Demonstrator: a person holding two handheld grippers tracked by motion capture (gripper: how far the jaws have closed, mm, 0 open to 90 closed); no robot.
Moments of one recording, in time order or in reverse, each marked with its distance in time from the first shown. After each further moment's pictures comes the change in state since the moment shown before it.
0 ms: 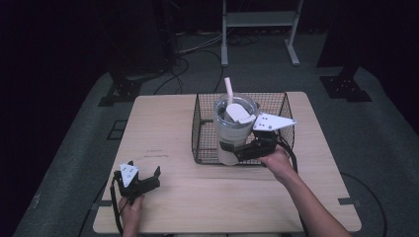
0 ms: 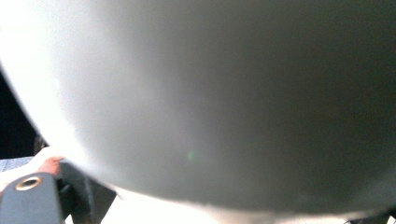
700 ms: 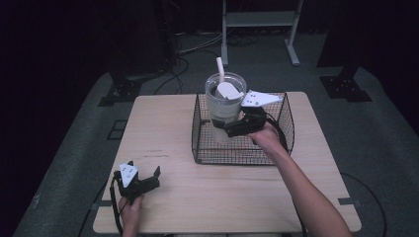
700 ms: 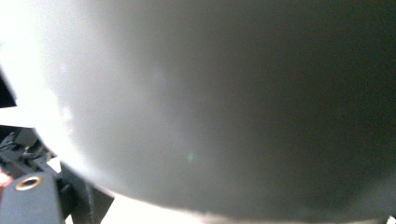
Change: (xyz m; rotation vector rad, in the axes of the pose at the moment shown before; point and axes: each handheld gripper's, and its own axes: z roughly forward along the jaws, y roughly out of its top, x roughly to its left) left arm 0.000 0.000 0.000 -0.005 -0.005 -0.004; right arm -0.041 0.026 0.040 0.008 -0.046 -0.033
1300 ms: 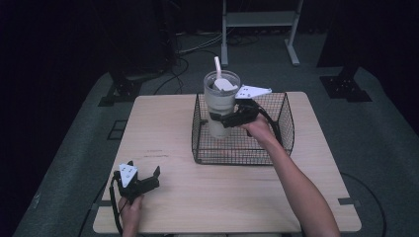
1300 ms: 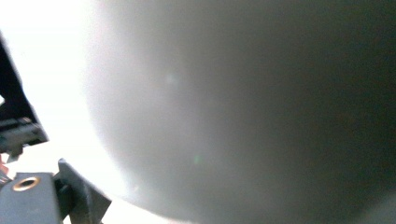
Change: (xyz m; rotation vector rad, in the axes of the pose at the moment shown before) left arm 0.001 0.000 0.000 -0.003 -0.004 -0.012; right arm -0.039 -0.019 0.038 0.034 0.013 0.048
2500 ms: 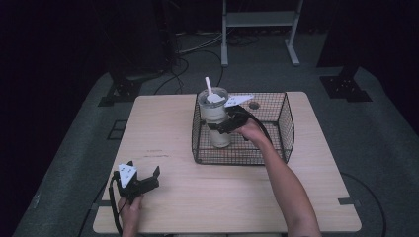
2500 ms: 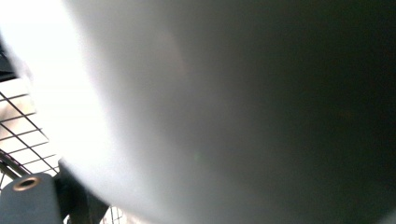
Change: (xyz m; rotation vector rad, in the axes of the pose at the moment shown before) left arm 0.001 0.000 -0.001 -0.008 -0.006 -0.007; right arm -0.038 -0.061 0.056 0.212 0.043 0.017
